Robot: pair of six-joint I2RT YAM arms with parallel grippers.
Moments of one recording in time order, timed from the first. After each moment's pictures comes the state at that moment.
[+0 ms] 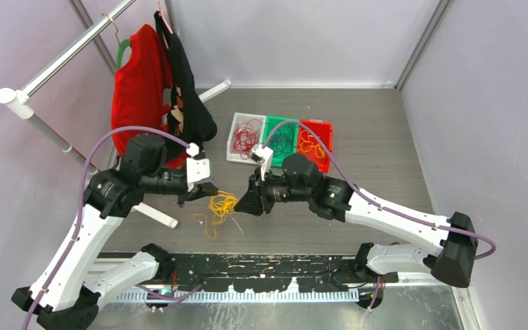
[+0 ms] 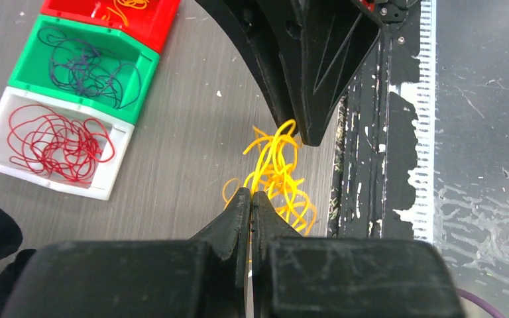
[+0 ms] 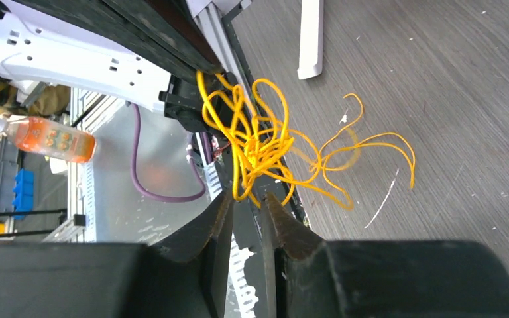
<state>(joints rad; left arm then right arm) -0.52 0.90 1.24 -1.03 0.74 0.63 1.04 1.18 0.96 -0.10 -0.39 0.47</state>
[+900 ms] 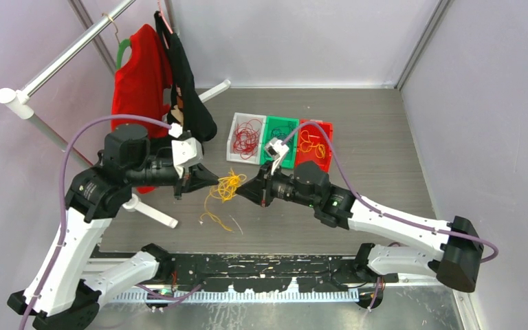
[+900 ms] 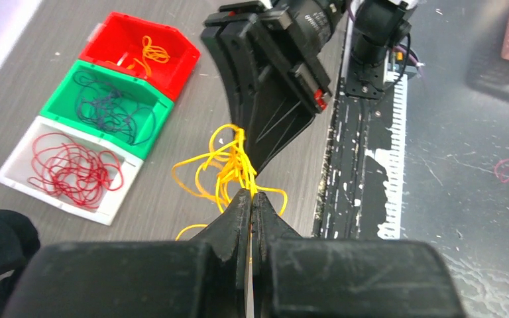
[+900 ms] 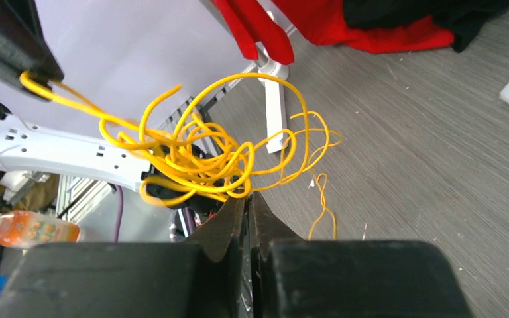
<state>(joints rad) -0.52 0.91 1.40 -0.96 0.77 0.39 1.03 1.13 0.81 0.21 -0.18 0.56</state>
